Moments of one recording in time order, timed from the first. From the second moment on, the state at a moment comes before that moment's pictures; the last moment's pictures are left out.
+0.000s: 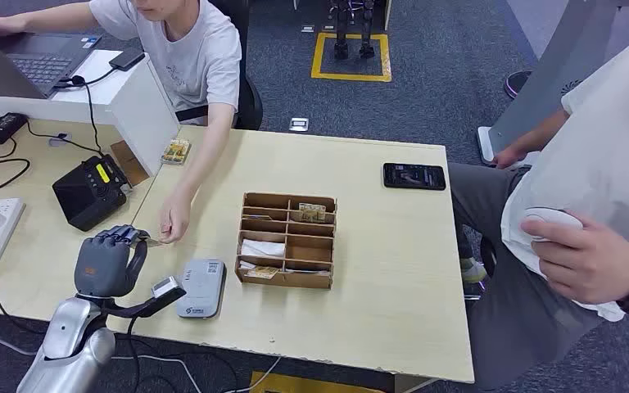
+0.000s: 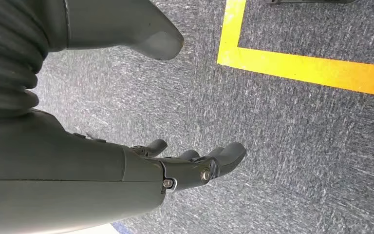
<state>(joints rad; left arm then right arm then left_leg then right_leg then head) -0.10 0.27 0.00 -1.21 -1.06 0.66 -0.36 -0.07 0.08 -0.89 -0.22 1.36 -0.21 -0.04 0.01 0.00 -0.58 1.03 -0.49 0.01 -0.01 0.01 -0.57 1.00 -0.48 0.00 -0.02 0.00</state>
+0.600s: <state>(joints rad) -0.10 0.24 0.00 -1.24 -0.80 0.50 -0.44 -0.07 0.08 -0.89 -0.22 1.38 -0.21 -0.04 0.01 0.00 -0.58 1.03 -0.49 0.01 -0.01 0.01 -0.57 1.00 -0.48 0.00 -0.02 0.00</state>
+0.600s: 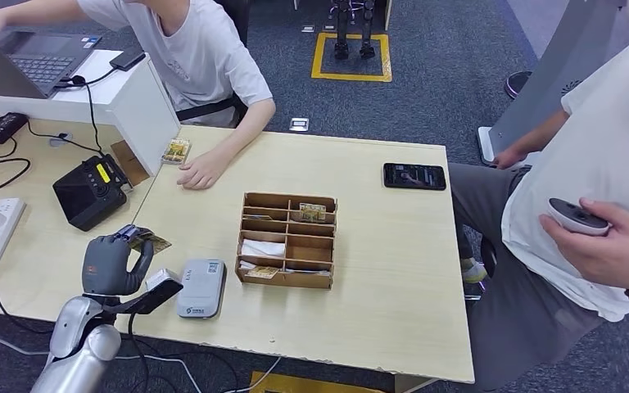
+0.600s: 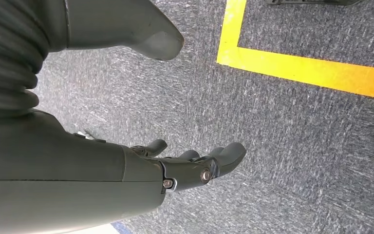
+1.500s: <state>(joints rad) -0.03 0.15 0.00 -1.34 -0.31 0.03 -0.25 -0.06 0.10 -0.91 -0.22 1.38 -0.23 -0.01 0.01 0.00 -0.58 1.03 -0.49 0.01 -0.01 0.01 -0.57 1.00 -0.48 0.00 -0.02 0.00</state>
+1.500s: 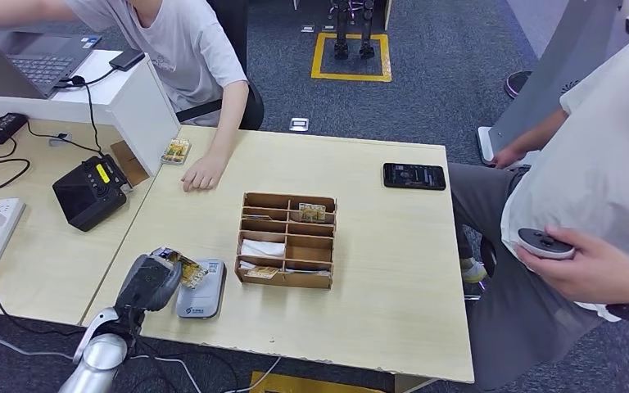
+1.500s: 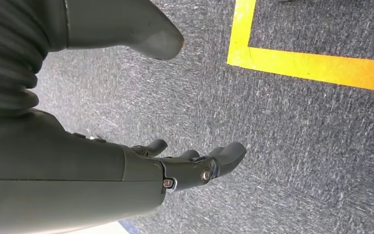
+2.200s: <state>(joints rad) -0.03 0.09 0.00 -1.27 -0.43 0.10 -0.24 -0.06 0.10 -0.92 -0.22 1.39 -0.24 -0.01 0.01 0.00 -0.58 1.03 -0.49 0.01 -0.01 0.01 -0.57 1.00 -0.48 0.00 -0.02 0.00</state>
